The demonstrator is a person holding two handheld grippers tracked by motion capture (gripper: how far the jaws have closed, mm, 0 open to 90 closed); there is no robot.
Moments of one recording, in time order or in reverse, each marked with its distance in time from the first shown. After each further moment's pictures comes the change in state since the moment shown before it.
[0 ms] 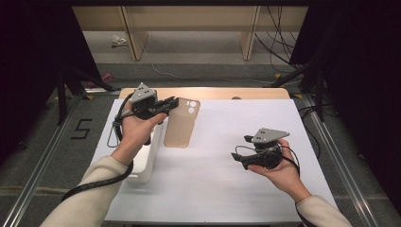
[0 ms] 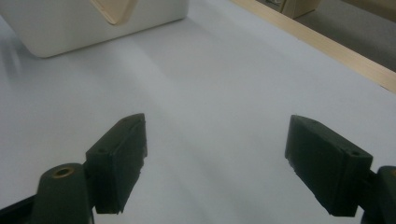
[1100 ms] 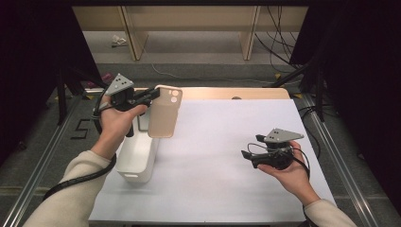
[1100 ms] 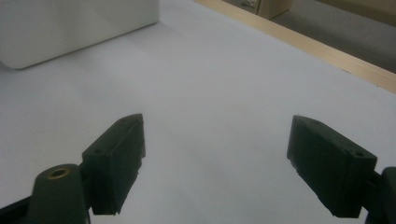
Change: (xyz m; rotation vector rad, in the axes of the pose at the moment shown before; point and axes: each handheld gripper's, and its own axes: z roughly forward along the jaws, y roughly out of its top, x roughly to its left) left arm 0.037 0.017 -0.031 -0.058 0.066 0.015; right arm -0.014 -0.016 -0.018 -0.032 -0.071 0.078
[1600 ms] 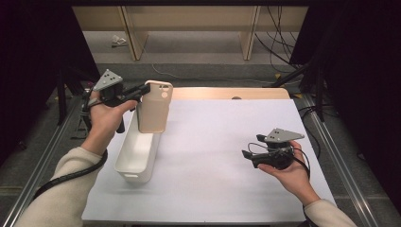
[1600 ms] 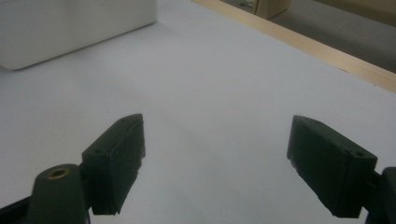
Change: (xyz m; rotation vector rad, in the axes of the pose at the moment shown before) left arm 0.023 0.007 -0.011 -0.013 0.030 0.002; right arm -0.001 -0.001 0.000 -0.003 -0.006 0.006
